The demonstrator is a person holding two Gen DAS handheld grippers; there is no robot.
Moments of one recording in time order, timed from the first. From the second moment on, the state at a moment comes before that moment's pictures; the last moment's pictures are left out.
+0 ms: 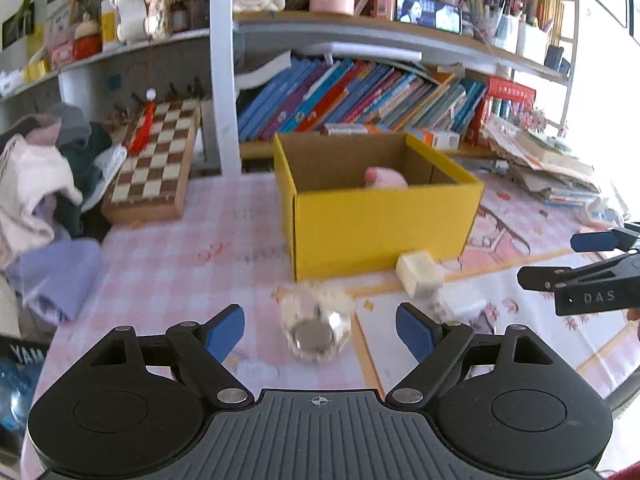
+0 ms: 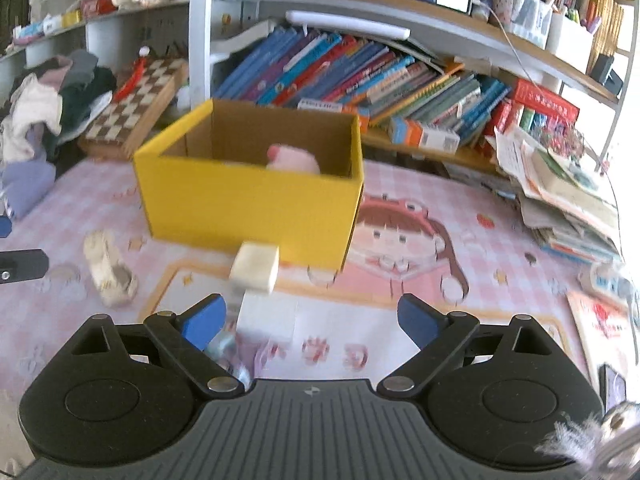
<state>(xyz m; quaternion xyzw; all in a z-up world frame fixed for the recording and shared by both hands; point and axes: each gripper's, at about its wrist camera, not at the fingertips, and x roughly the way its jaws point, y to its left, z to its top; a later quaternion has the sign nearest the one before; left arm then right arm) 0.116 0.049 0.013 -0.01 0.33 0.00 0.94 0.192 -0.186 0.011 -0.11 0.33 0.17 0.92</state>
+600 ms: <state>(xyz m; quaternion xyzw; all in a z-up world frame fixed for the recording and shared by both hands) 0.091 0.011 -0.018 0.02 0.38 -0.02 0.92 0.140 -0.160 -0.025 -0.16 0.38 0.20 0.89</state>
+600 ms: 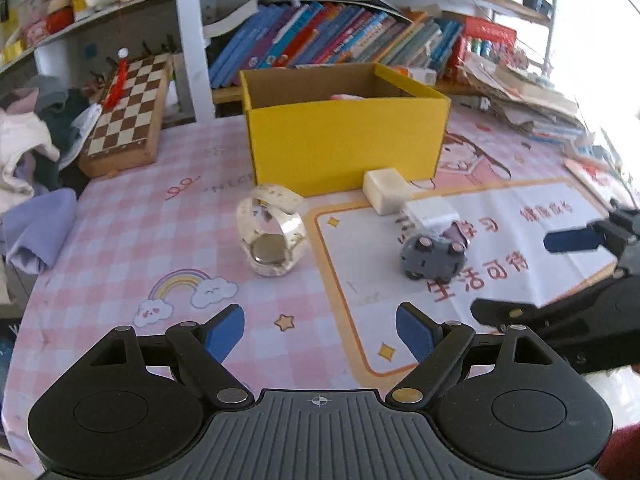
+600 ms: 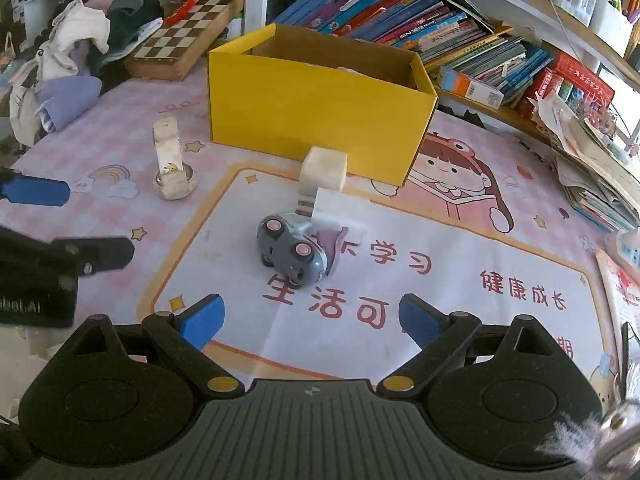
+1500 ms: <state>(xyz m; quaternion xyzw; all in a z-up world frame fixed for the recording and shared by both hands) 0.098 0.027 -0.013 -0.01 0.36 0.00 0.93 0.158 -0.168 -0.031 -0.16 0.41 0.20 0.87</state>
